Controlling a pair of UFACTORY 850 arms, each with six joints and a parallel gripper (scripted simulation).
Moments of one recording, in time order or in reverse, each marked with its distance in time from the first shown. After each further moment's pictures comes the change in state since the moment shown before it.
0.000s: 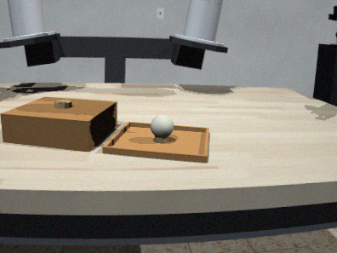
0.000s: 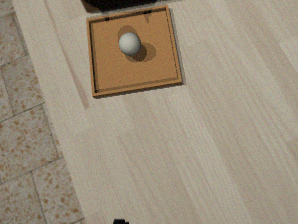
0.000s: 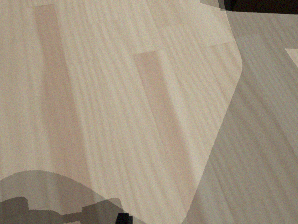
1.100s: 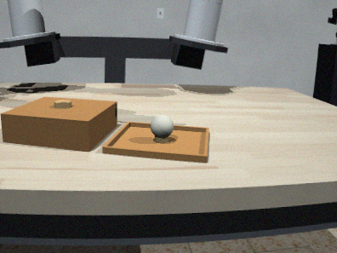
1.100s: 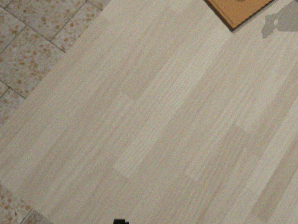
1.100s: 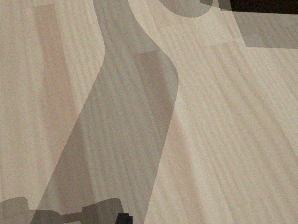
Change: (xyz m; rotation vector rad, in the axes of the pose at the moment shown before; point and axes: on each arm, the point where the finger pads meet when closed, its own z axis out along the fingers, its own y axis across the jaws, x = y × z) left arm -0.107 0.200 -0.134 0.085 -0.071 -1.042; right arm 0.000 0.000 0.000 0.000 0.000 0.000
